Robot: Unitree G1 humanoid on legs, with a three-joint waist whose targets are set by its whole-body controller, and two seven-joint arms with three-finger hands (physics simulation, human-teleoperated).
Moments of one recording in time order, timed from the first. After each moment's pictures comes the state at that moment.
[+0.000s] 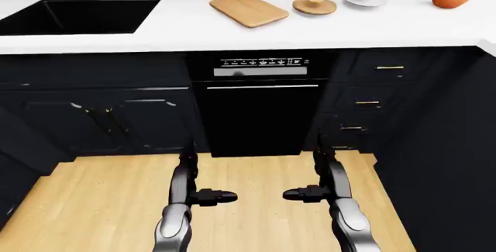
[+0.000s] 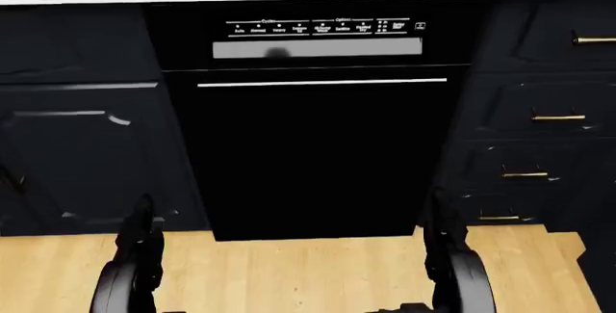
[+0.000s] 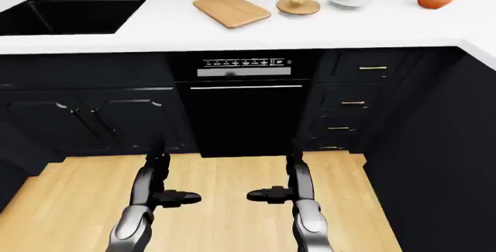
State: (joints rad) left arm 0.03 0.02 0.04 0.09 -0.01 0.06 -0.04; right arm 0.03 -0.01 -0.04 0.09 0.01 0.06 0.04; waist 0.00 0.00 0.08
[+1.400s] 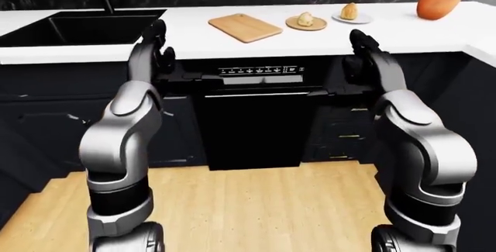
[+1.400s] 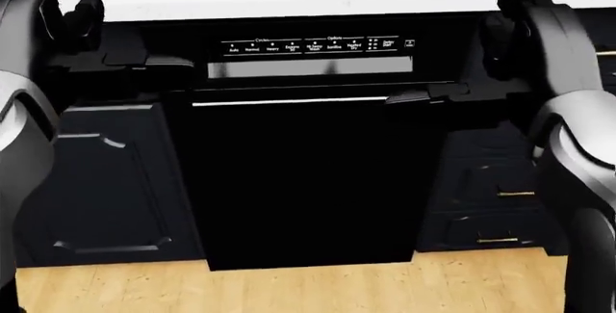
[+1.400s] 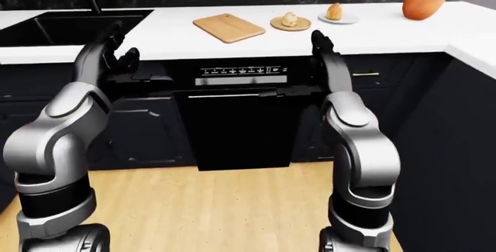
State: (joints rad) left arm -0.75 0.26 0.19 -0.23 -0.27 0.94 0.12; right arm -0.67 -0.26 -0.19 -0.42 0.16 1.11 -0.03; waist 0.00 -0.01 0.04
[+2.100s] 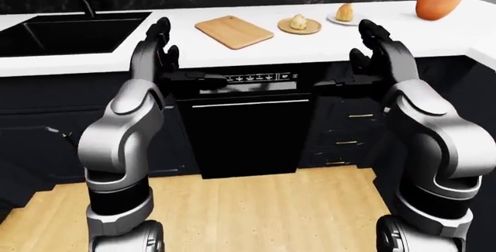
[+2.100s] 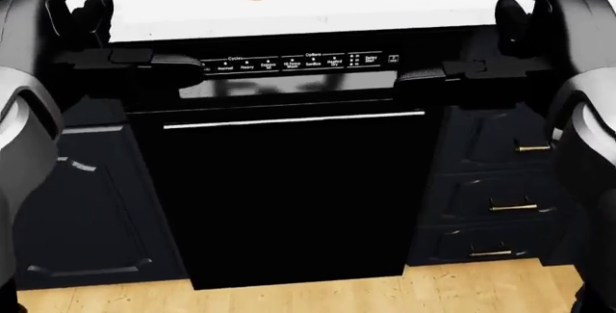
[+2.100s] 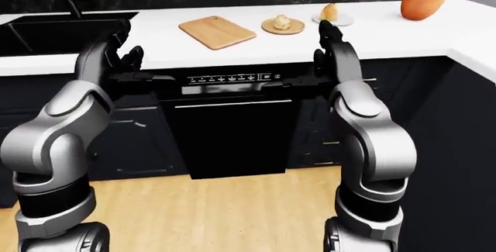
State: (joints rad) left arm -0.76 0.27 0.17 -0.25 -0.31 0.96 0.13; right arm -0.73 -0.31 -0.22 -0.42 0.21 1.17 -0.07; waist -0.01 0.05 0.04
